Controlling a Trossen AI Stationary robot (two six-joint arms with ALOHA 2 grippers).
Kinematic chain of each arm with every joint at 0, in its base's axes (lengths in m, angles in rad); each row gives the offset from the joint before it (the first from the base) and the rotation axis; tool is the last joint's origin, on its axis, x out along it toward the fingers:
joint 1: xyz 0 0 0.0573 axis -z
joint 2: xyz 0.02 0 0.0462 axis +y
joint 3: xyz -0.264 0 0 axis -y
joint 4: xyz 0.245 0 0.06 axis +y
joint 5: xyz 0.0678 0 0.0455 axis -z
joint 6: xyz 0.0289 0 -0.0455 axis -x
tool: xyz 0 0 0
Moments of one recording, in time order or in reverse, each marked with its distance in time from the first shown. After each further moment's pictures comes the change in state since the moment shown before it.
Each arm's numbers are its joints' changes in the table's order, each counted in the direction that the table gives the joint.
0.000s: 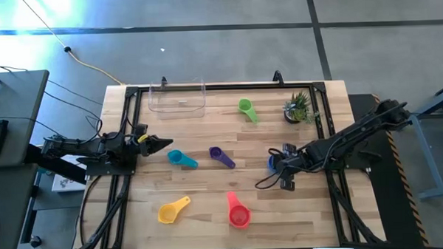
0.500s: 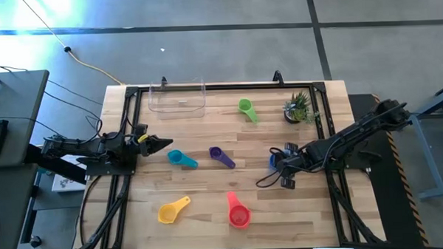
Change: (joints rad) left arm 0.000 0.000 0.000 0.000 -0.001 -0.002; right arm 0.009 0.000 -0.050 -0.020 0.010 -0.019
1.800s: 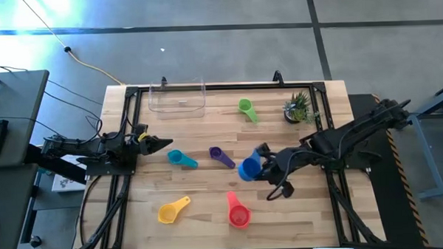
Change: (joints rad) left arm 0.000 0.000 0.000 0.000 -0.001 0.053; right arm -0.027 0.017 0.533 -0.034 -0.124 0.864
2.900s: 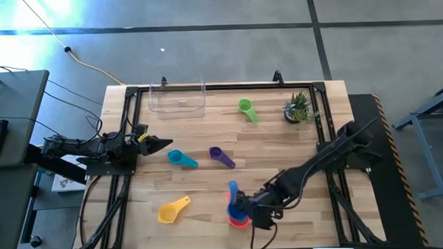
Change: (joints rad) left arm 0.000 0.000 0.000 0.000 0.002 -0.024; right arm -0.160 0.526 0.398 0.233 -0.047 0.533
